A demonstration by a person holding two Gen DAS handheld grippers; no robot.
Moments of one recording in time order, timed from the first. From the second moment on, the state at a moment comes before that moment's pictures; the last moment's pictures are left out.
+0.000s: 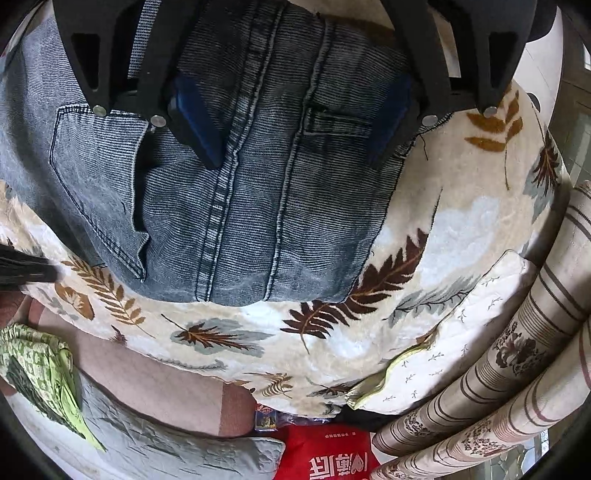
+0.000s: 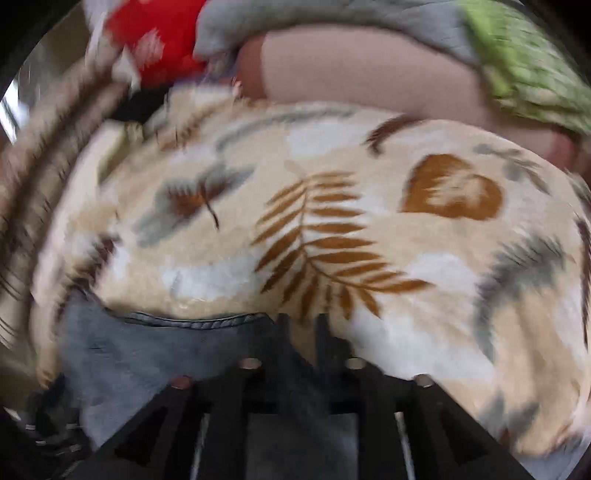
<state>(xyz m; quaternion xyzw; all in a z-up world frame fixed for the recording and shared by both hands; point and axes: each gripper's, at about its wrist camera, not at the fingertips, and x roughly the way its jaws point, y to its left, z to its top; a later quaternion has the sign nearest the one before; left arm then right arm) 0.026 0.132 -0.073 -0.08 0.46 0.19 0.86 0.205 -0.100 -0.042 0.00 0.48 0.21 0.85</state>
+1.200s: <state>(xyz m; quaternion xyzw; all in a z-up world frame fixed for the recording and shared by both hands) 0.018 0.004 -0.024 -0.06 0.44 0.01 0.90 -0.068 -0.492 -0.099 0.51 0.43 0.03 0.75</state>
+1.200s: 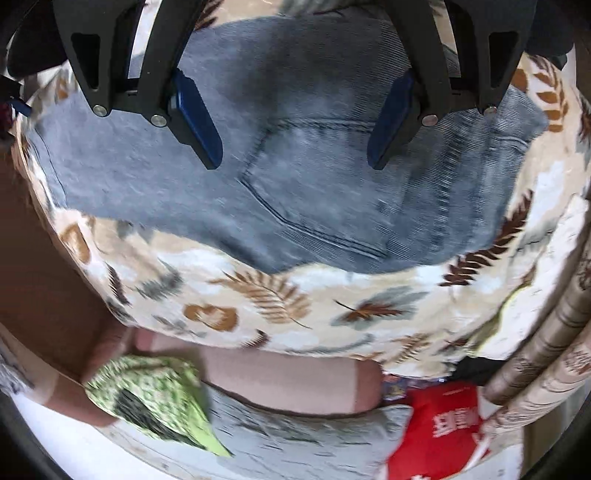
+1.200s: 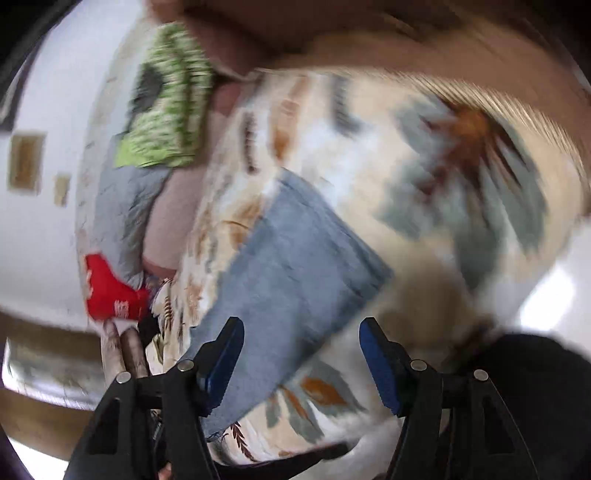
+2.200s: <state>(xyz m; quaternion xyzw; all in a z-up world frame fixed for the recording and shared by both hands) 0.064 -0.190 -0.042 0.10 0.47 -0.06 0.87 -0.039 -0.504 -0.130 0.52 0.43 0.00 0.74</state>
